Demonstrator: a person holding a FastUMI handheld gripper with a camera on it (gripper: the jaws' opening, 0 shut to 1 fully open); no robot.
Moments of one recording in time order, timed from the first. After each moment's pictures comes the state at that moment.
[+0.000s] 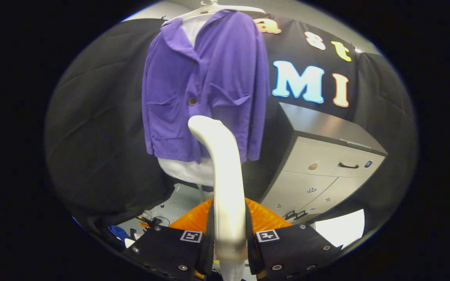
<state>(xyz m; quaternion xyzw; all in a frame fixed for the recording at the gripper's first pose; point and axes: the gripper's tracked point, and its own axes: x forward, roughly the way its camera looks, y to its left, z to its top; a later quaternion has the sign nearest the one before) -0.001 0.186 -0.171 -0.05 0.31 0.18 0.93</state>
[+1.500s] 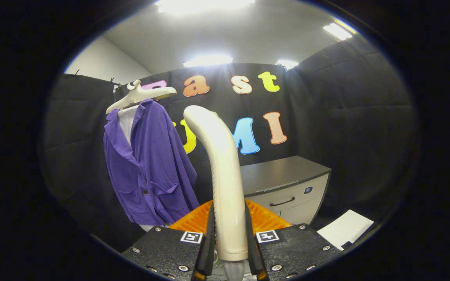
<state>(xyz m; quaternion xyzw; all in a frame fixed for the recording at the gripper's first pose) 0.006 0.040 -0.015 0.07 0.12 0.05 0.99</state>
